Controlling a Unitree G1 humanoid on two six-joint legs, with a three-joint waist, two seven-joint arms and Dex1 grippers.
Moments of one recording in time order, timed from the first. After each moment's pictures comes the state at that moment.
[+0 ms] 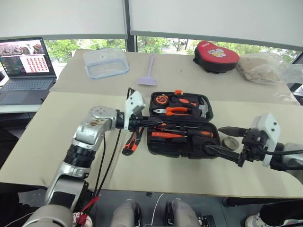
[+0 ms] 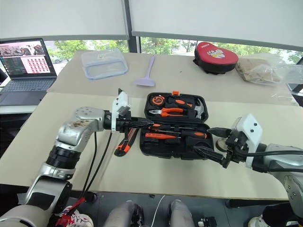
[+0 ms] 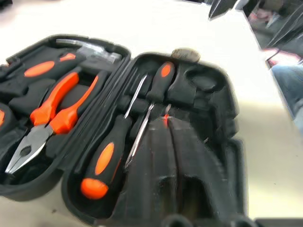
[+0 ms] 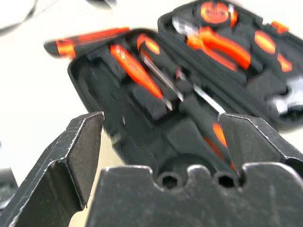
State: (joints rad) left arm -0.71 0.51 -0.09 -0.03 -0.39 0.66 -1.18; right arm 0.10 -0.97 -0.43 -0.54 0.68 0.73 0.88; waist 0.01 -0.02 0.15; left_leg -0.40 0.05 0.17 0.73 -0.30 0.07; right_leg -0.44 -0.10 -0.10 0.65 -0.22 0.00
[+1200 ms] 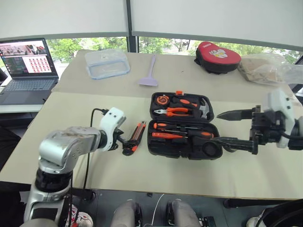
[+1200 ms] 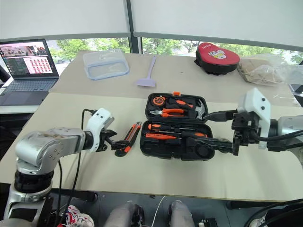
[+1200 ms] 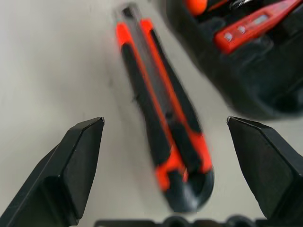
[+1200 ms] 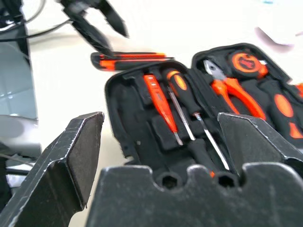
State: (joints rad) left arm -0.57 0.53 -0.07 -0.41 -0.47 1.52 -0.45; right arm -0.23 -1.09 -0.31 -0.48 0.77 0.75 1.06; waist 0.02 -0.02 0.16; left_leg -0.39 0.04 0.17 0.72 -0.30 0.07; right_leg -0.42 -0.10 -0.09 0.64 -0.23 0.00
